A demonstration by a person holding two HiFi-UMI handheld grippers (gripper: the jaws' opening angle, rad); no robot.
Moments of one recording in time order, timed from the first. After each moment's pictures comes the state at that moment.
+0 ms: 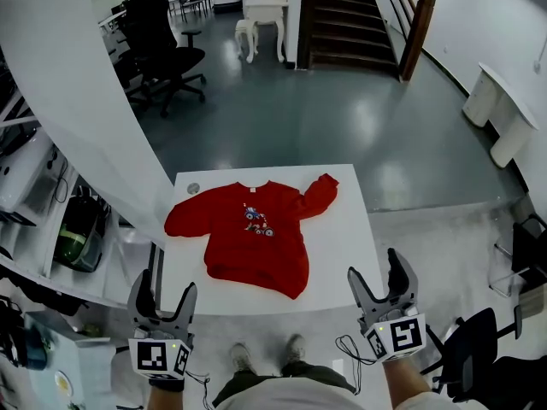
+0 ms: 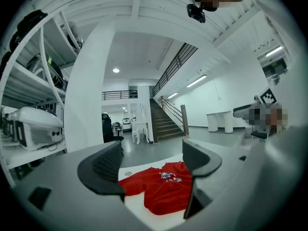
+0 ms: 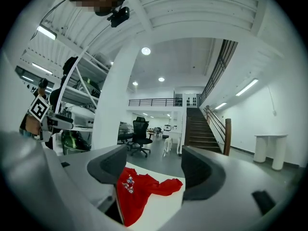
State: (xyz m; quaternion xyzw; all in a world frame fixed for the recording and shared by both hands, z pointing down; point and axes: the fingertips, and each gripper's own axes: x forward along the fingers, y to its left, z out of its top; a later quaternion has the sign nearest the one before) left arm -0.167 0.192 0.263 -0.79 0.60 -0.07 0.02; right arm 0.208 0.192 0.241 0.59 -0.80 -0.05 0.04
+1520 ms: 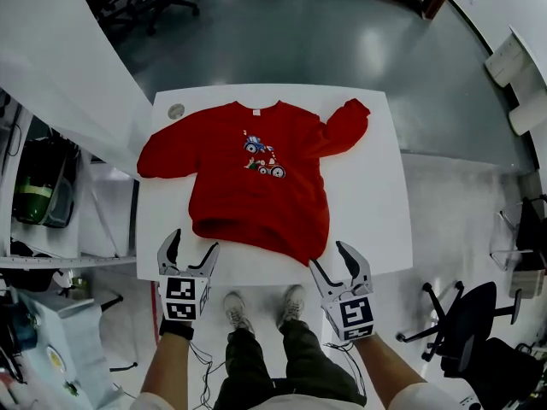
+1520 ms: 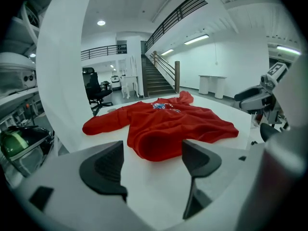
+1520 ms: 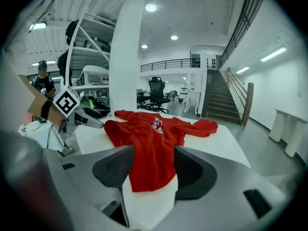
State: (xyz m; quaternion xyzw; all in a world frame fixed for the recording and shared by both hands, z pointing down) left arm -0.161 0.111 0.580 -0.79 0.53 -0.27 -0.14; right arm 0.108 0.156 0.539 0.49 -0.83 0.09 0.22
